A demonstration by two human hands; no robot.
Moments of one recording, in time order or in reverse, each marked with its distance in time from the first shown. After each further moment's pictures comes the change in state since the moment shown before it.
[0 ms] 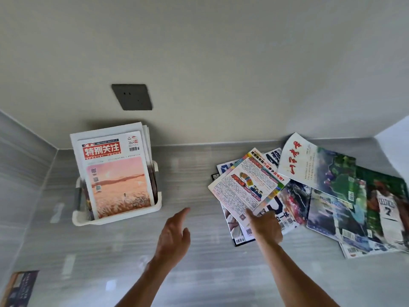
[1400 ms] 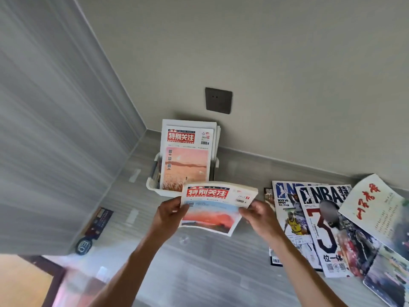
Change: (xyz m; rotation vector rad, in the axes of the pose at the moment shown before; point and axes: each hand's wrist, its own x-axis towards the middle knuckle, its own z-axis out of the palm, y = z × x) left_hand -0.053 -0.032 -0.107 -0.468 0.365 -0.151; right_hand -0.090 -0.094 -0.014 0.454 -0.763 -0.775
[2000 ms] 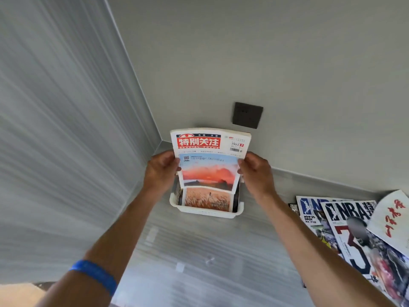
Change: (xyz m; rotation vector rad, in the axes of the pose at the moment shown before) left_hand 0.118 0.055 -0.128 -0.017 0.181 0.150; right_hand 0.081 -0.143 0.093 -0.130 0.272 -0.314
